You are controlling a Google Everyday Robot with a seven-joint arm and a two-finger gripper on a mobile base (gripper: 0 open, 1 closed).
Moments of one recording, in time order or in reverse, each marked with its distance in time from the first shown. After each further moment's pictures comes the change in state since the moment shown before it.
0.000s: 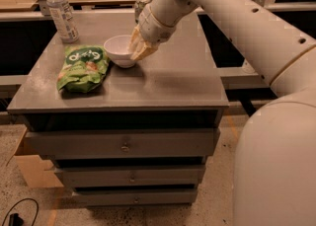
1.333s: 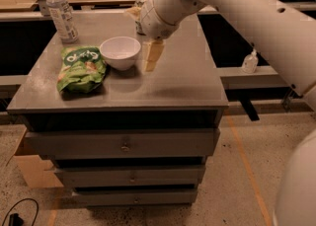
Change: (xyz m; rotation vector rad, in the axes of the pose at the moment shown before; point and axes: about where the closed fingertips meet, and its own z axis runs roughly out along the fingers) arm -0.017 -0.010 -0.029 0.174 0.023 0.030
